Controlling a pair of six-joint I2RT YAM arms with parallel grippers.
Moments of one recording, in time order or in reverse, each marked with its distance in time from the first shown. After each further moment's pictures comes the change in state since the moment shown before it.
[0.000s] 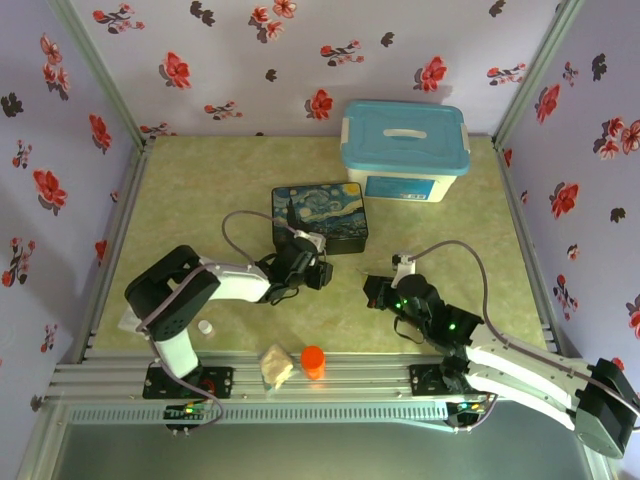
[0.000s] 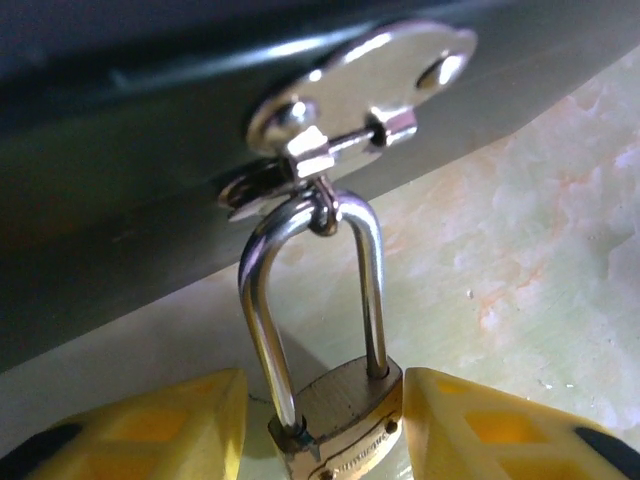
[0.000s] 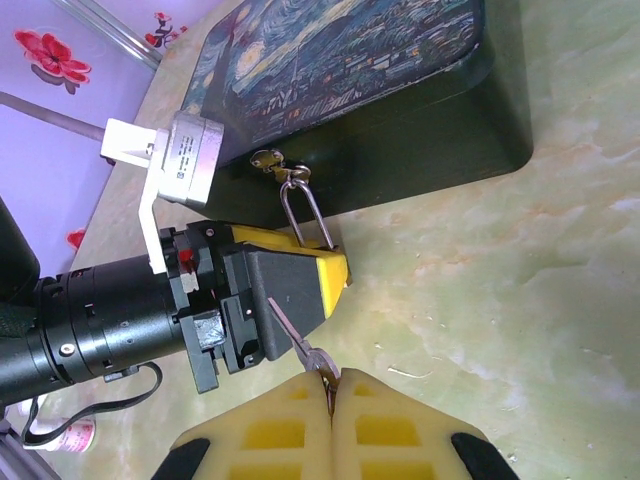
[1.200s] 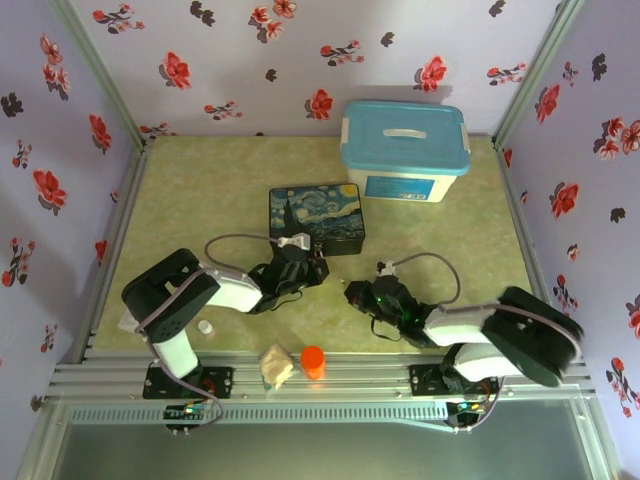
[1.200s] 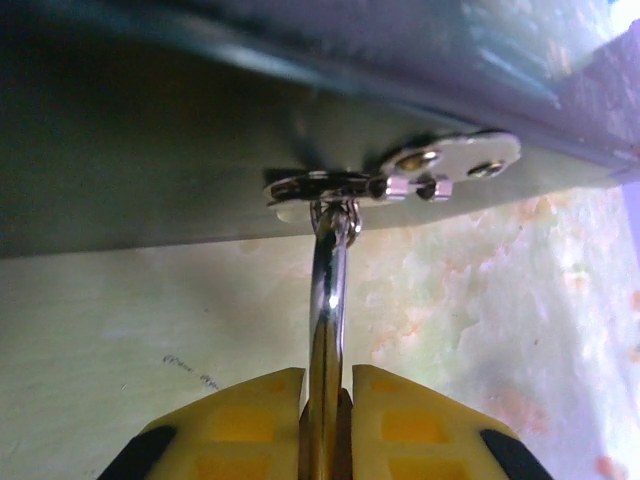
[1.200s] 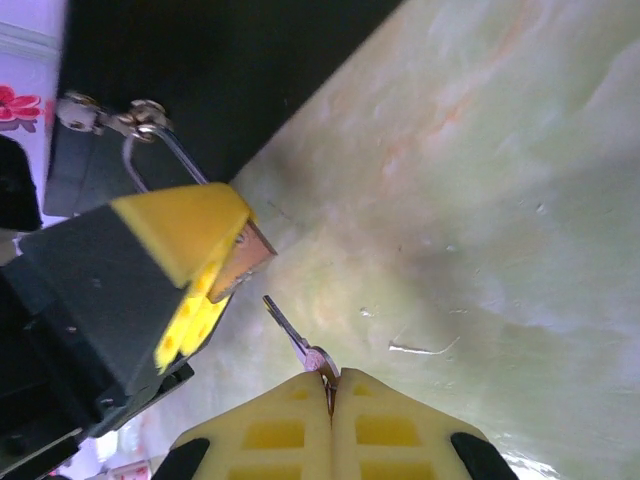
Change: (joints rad) left arm 0.002 -0.031 -0.150 0.314 0.049 -0.486; right arm -0.008 0.672 -0.074 0.682 -0.133 0.426
